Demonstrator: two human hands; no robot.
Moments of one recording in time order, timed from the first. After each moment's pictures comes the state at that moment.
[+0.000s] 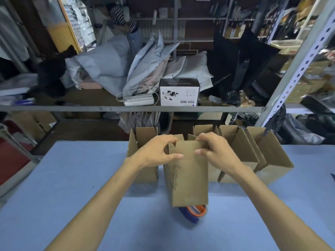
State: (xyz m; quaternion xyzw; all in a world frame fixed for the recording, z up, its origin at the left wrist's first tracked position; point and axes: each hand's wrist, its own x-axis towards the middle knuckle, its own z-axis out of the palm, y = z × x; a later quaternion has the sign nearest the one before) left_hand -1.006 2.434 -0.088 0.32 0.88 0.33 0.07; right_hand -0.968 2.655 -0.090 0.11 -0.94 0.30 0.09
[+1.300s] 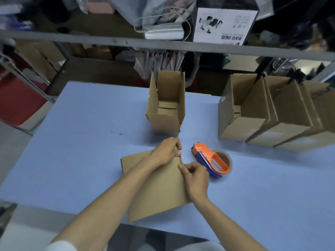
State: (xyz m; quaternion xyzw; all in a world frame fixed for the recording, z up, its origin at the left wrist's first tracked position) left_hand -0.965 2.379 -0.278 0.11 0.91 0.33 0.24; right_hand -0.866 2.505 -0.296 -0.25 -0.82 0.51 -0.07
